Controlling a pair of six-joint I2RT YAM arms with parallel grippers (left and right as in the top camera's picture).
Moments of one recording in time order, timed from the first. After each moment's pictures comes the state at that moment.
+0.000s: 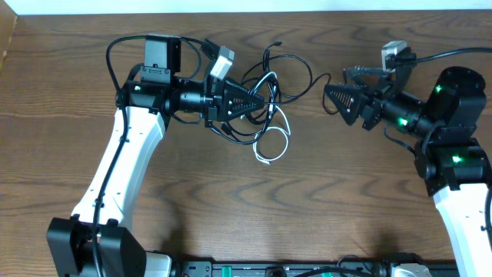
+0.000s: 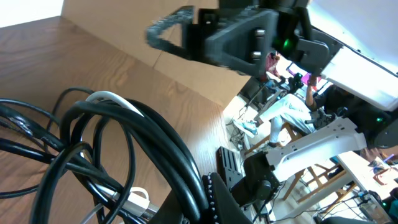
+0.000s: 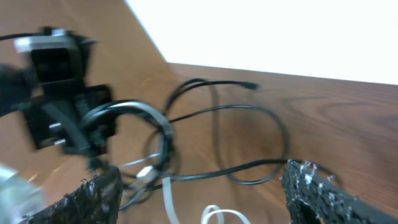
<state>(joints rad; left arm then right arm) -0.16 1.57 1.34 -0.66 1.48 0.35 0.05 1.14 1.03 -0.22 -0.78 0.24</state>
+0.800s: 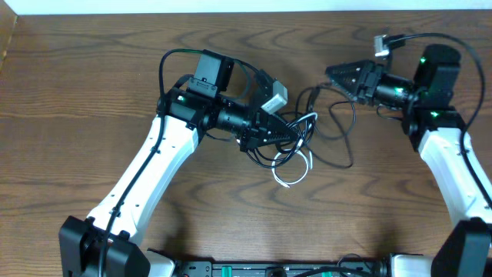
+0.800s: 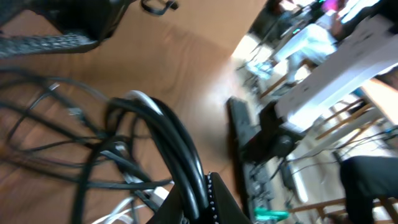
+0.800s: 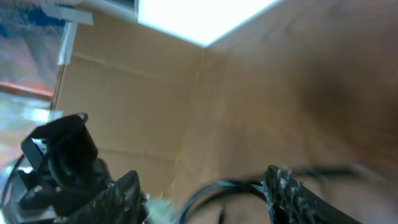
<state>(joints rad) -0.40 1.56 1.34 -0.78 1.21 0.54 -0.03 1.51 1.03 0.05 -1.13 0.84</state>
